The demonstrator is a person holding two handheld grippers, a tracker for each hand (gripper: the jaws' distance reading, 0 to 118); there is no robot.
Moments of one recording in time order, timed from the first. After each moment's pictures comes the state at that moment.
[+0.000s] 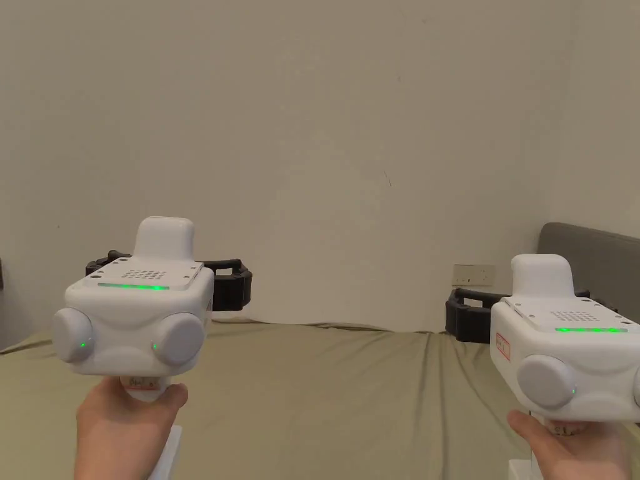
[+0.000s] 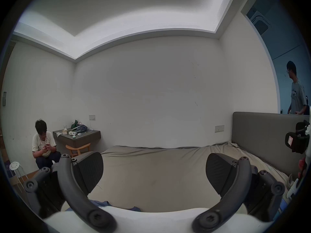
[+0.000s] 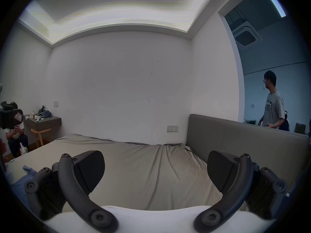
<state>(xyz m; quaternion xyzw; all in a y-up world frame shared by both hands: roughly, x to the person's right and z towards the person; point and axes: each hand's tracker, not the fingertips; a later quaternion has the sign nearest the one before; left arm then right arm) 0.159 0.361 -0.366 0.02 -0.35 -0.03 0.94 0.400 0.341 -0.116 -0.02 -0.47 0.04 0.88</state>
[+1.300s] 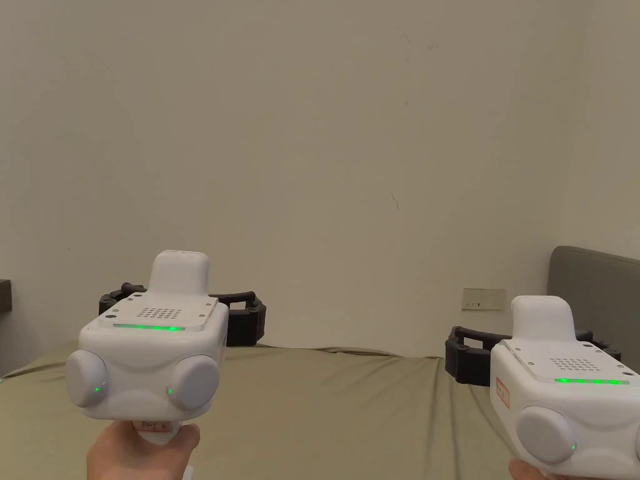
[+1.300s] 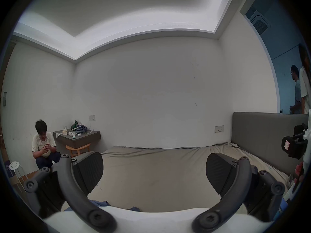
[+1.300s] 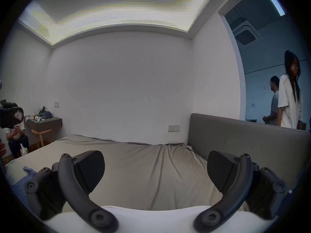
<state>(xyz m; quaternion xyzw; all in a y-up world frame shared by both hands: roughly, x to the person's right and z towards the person) 0.162 0.357 -0.364 0.03 -0.35 -0.03 0.94 0.394 0.328 -0.127 -0.01 -0.47 0.03 0.88</state>
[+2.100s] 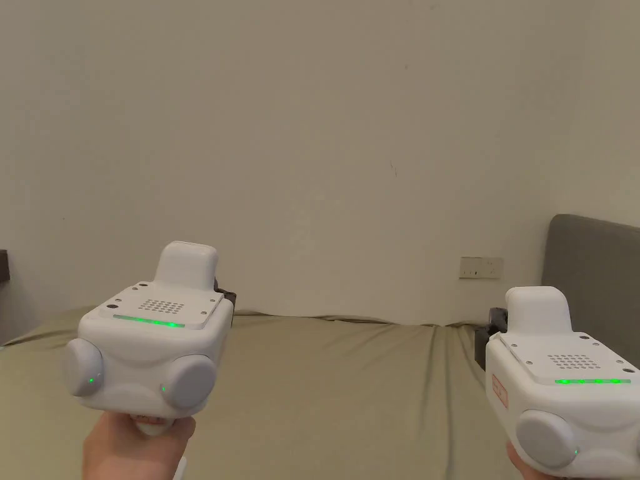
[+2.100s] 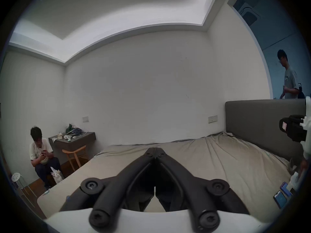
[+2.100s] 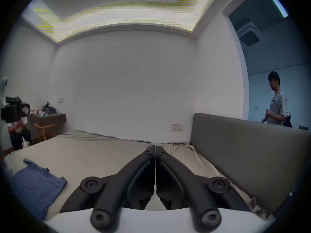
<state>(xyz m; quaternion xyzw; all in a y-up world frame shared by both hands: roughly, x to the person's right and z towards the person) 0.175 0.323 -0.354 0.02 -0.38 -0.08 0.92 0.392 0.298 -0.118 -0.02 -0.45 0.05 0.89</state>
